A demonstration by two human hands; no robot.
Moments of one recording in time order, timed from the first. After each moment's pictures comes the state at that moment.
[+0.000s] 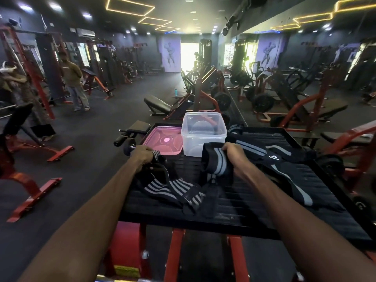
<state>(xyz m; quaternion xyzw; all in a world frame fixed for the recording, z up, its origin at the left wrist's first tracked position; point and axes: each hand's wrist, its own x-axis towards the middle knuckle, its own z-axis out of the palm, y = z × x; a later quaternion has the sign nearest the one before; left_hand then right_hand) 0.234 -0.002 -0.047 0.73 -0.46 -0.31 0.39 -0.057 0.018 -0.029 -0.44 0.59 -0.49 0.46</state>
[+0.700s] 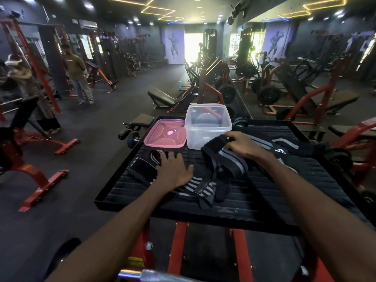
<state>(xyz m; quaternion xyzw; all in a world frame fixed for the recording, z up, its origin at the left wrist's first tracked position) 0.145 0.056 -0.080 0.73 -0.67 -0.07 0.11 -0.089 -0.005 -0.024 -0.74 0.54 -0.29 0.26</state>
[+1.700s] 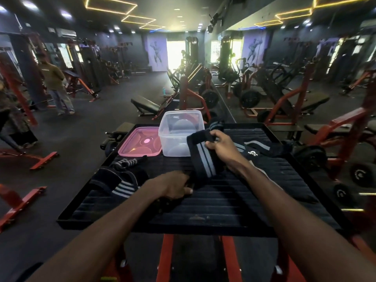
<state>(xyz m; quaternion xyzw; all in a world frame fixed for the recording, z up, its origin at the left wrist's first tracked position) 0.086 0.055 -0.058 0.51 -0.84 -0.12 -0.09 -0.109 0.008 -0.026 -0.59 0.50 -0.50 0.38</state>
